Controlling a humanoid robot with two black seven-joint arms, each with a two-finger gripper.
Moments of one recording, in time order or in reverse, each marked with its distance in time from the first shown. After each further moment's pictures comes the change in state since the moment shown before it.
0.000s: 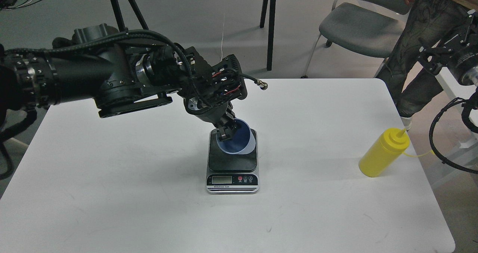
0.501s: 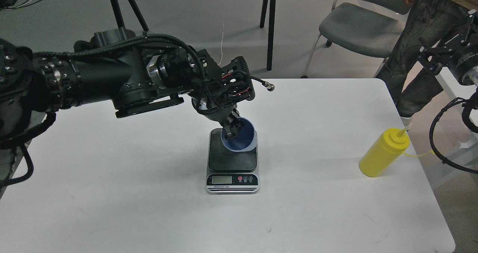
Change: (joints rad) left arm 0.010 -0.095 0.027 0.118 0.003 0.000 0.000; right arm 0.000 0.001 0.001 0.000 0.000 0.000 0.001
